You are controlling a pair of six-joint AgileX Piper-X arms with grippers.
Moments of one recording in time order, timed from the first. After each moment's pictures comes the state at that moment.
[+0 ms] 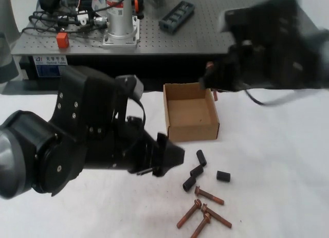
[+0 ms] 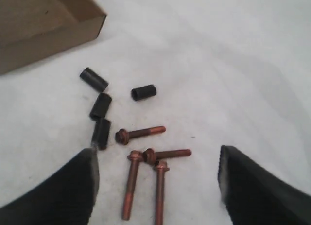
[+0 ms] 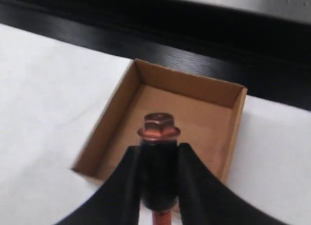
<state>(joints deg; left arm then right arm) -33.0 78.3 -43.6 8.4 25.7 -14.4 10.8 92.8 -64.0 13.5 -5.2 -4.6</state>
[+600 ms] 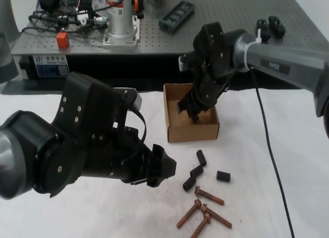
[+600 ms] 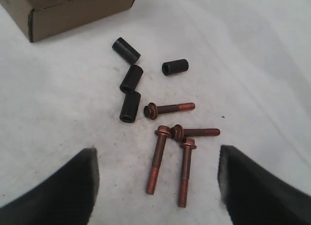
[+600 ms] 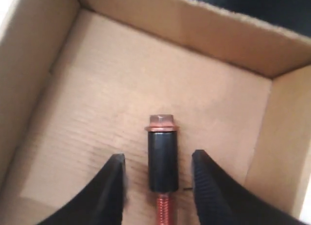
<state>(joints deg) -32.9 78.3 -43.6 12.3 22.6 -13.5 12.2 127.7 -101.1 40.5 2.2 -8.8</state>
